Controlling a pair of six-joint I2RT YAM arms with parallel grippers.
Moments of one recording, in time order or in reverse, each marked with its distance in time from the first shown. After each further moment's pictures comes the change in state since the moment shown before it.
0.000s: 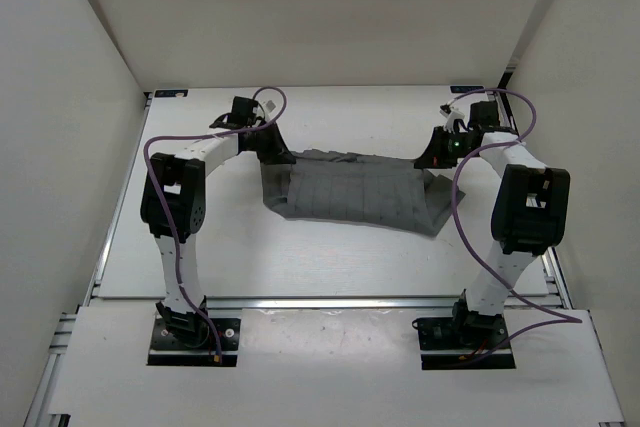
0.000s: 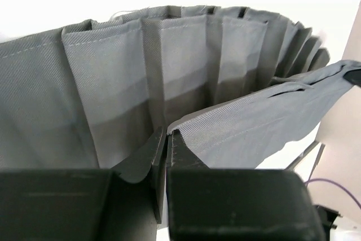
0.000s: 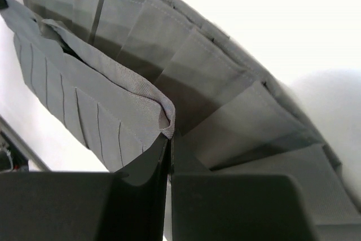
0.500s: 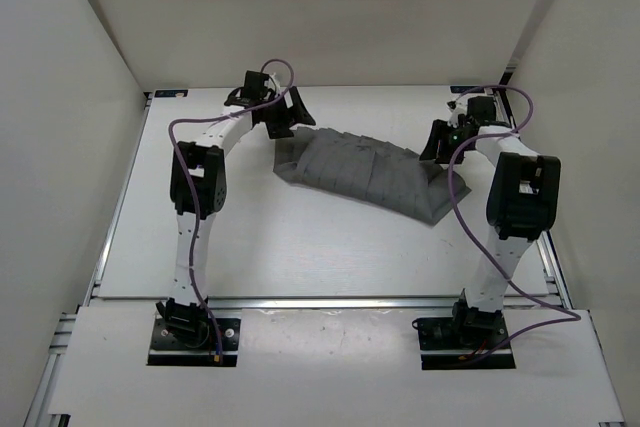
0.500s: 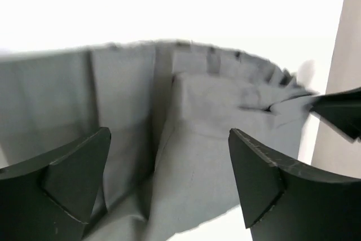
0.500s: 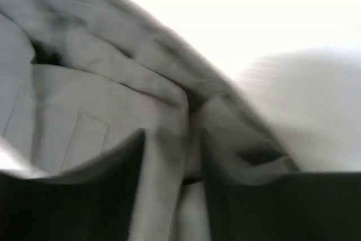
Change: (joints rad) left arm -0.007 0.326 0.522 -0.067 -0.021 -0.035; right arm 0.000 0.131 0.118 0.062 0.211 0.074
